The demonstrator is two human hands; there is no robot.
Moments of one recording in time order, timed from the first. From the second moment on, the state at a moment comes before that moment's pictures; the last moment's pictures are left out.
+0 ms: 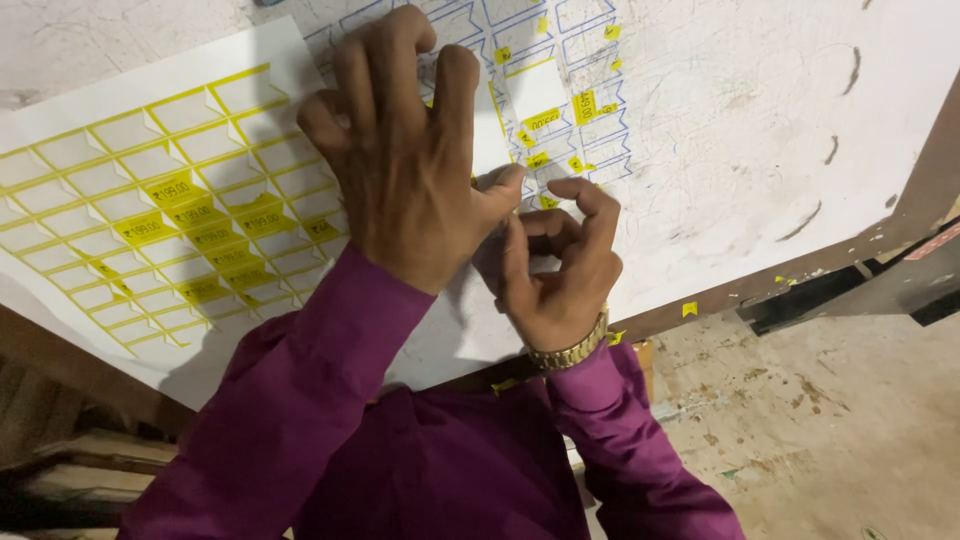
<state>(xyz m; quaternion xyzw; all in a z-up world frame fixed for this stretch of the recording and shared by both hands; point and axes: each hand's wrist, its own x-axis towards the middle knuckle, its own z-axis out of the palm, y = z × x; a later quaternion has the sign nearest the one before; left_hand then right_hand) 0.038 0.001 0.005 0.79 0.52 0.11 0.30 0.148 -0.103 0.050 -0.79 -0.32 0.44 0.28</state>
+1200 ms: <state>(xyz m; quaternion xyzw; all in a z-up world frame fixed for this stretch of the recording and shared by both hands) 0.025 0.002 -0.001 0.80 0.50 0.14 0.30 0.159 -0.170 0.036 -0.76 -0.33 0.43 0.36</state>
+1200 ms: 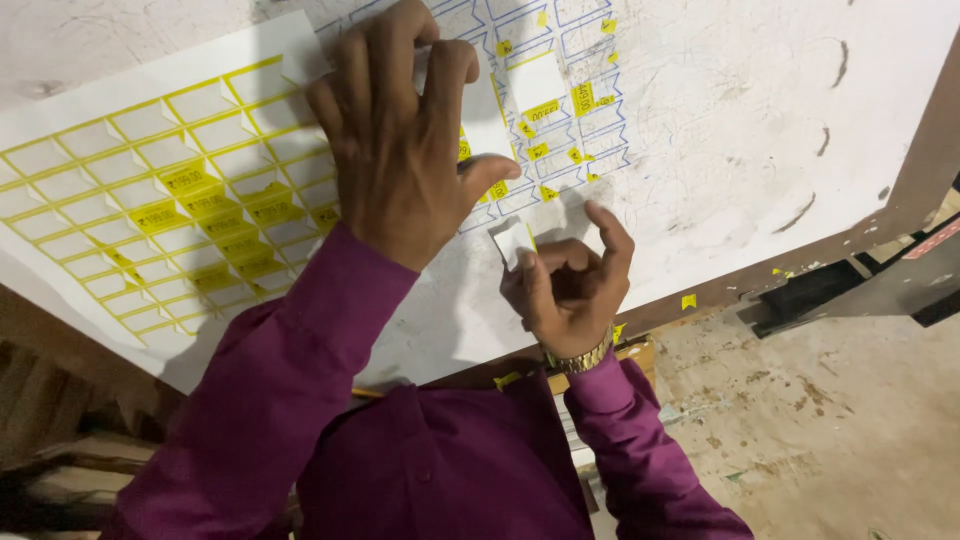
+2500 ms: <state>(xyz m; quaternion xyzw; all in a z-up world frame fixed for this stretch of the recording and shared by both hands) 0.029 -0.055 0.015 0.76 0.57 0.23 0.21 0.156 -0.195 0.037 -0.69 -0.35 0.38 0.50</state>
